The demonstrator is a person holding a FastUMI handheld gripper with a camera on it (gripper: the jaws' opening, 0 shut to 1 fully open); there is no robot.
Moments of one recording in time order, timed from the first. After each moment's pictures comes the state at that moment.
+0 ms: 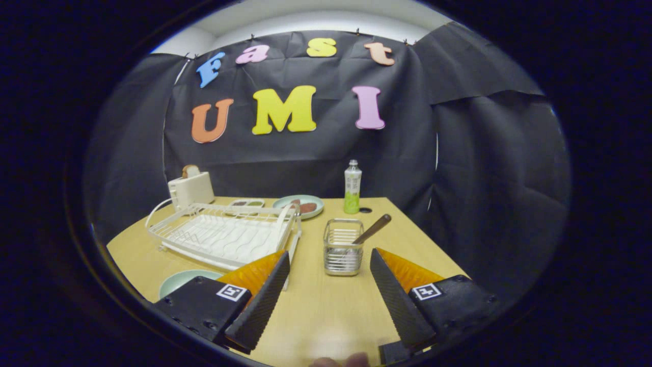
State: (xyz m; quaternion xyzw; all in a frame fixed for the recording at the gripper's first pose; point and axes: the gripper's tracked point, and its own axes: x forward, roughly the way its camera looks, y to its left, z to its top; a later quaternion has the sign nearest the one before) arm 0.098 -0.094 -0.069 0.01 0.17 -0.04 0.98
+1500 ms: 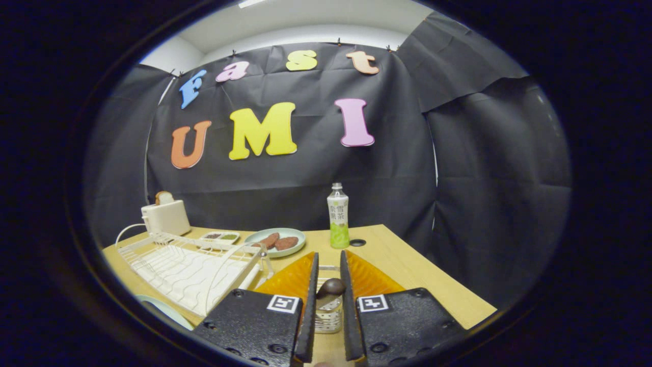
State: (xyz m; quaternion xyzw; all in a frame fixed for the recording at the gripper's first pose) arm 0.219 -0.125 -0.074 0.04 0.11 -0.03 0.99
